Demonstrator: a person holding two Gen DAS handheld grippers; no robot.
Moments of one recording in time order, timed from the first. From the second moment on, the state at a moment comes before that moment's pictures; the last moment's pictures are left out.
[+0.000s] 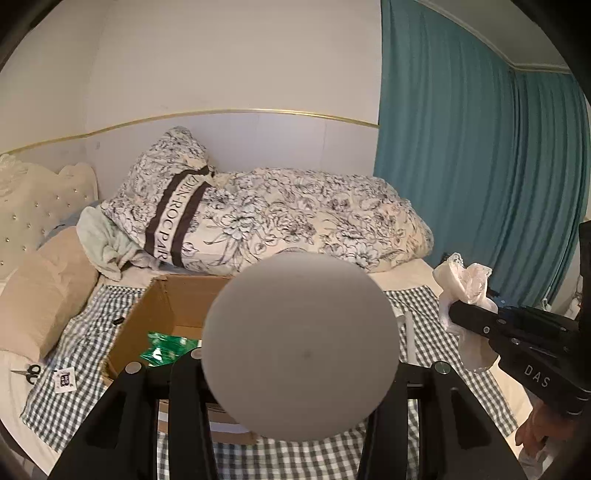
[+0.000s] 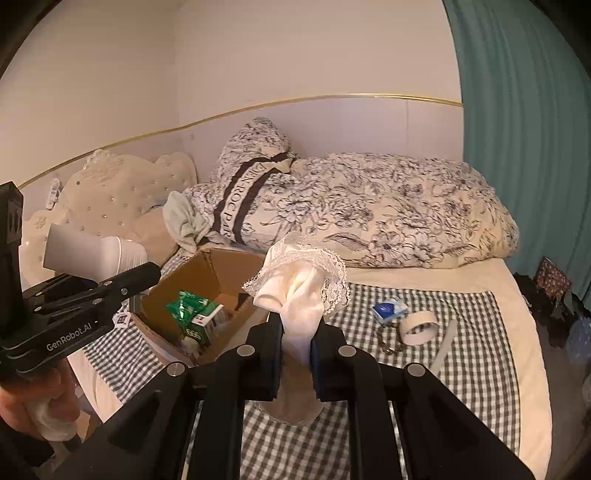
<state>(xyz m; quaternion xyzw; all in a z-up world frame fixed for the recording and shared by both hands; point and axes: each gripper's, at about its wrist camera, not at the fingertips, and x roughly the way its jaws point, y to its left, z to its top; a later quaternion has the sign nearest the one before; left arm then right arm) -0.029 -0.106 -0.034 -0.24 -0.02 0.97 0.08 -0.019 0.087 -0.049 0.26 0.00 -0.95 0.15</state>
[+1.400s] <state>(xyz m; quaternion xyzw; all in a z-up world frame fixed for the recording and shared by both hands) -0.126 -0.224 -0.128 -0.35 -0.02 0.94 -0.03 -0.145 -0.067 -0.117 0.33 0.05 -0.91 0.26</state>
